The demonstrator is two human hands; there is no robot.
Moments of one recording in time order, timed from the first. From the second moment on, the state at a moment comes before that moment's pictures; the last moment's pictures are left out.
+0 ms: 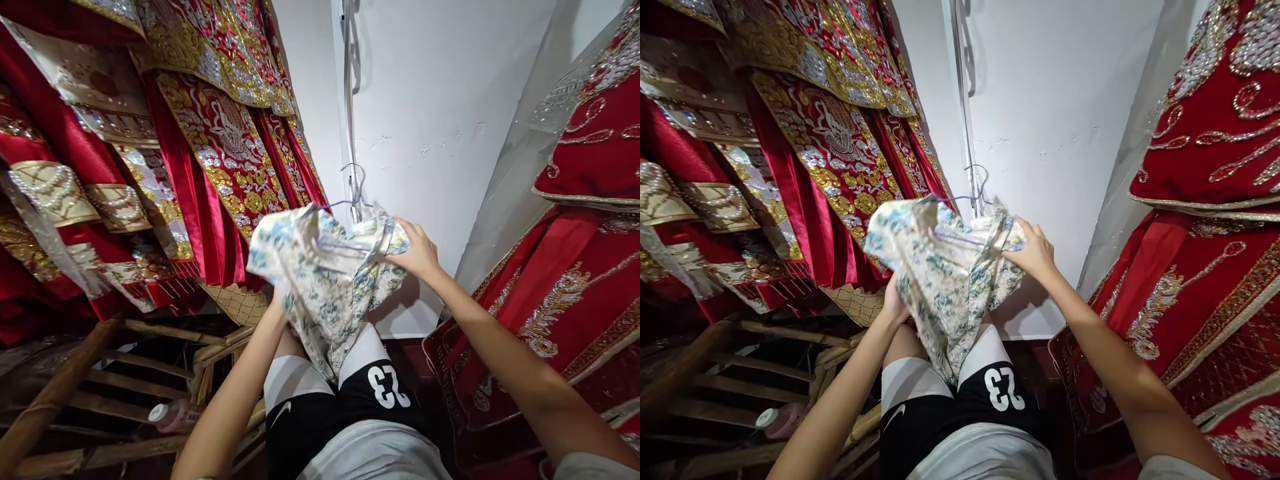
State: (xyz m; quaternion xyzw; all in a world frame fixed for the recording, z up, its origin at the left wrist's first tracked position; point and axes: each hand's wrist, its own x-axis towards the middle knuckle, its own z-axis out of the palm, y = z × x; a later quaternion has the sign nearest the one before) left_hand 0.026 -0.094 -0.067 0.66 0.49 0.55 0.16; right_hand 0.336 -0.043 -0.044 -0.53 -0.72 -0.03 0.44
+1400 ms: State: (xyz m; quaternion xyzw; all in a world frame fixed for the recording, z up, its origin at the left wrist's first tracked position) left_hand 0.099 -0.174 -0.205 0.51 0.48 0.58 0.42; right_hand 0.246 -0.110 -0.154 -0.44 -0.58 0.36 0.58
